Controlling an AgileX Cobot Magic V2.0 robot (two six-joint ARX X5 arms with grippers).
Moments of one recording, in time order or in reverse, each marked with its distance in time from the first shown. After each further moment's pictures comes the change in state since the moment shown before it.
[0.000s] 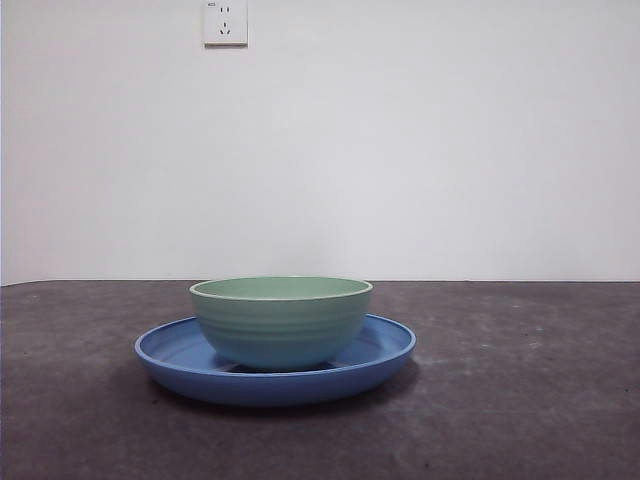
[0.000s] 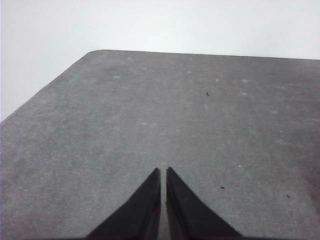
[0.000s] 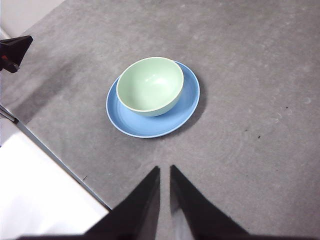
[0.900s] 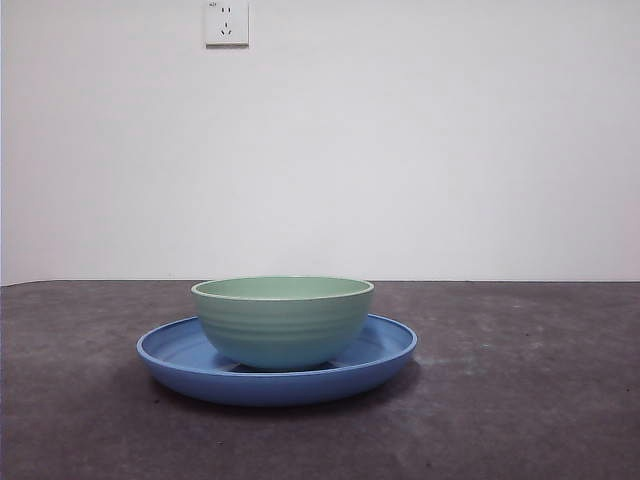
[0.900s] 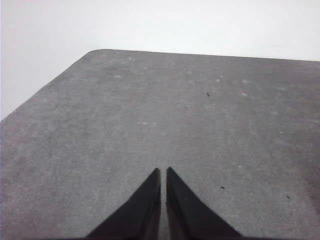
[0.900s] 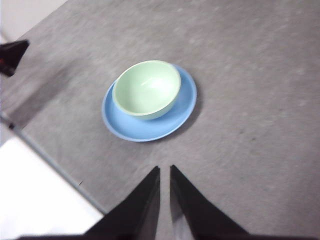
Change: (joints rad) left arm 0.000 0.000 0.000 0.000 0.000 -0.007; right arm -0.038 -0.034 -0.001 0.004 0.004 0.000
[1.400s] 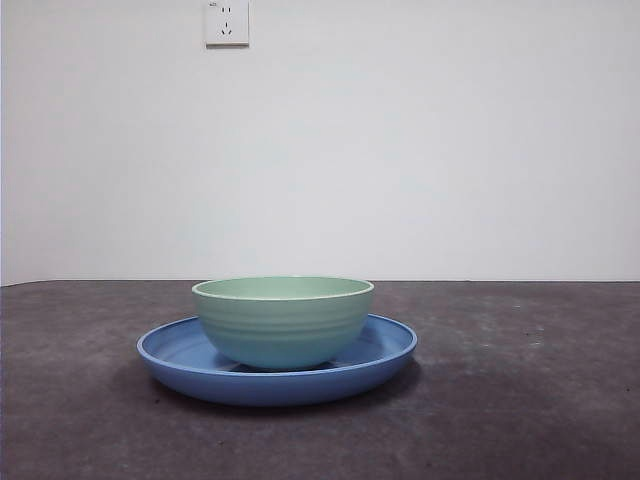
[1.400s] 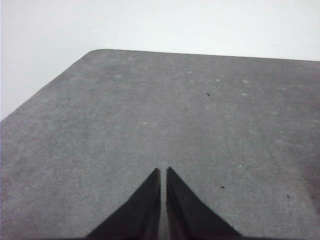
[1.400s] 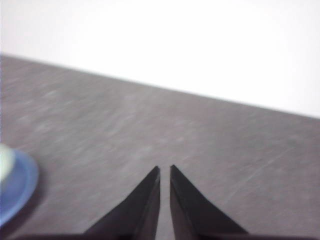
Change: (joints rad) left arm 0.000 0.000 0.000 0.000 0.000 0.000; right arm -0.394 -0.452 -0.695 0.768 0.094 -0.081
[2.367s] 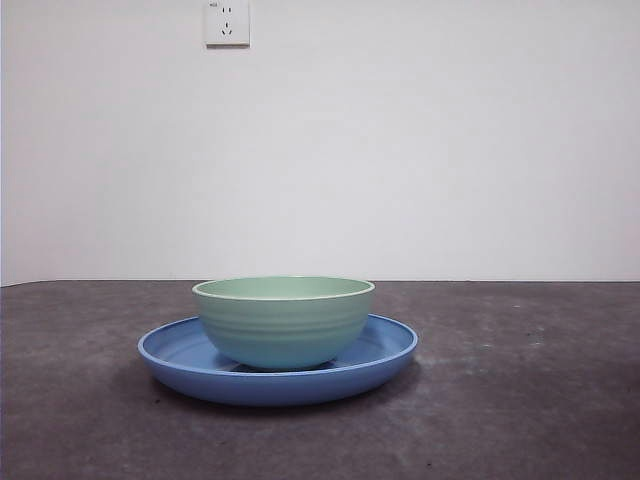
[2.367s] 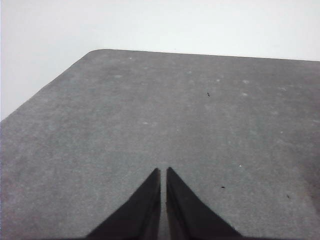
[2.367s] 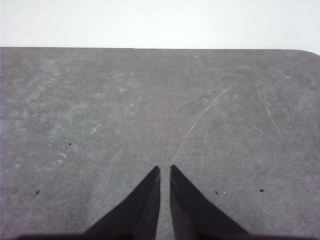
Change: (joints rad) left arm 0.000 0.000 0.000 0.000 0.000 0.000; right arm 0.098 -0.113 -0.397 0.220 0.351 0.144
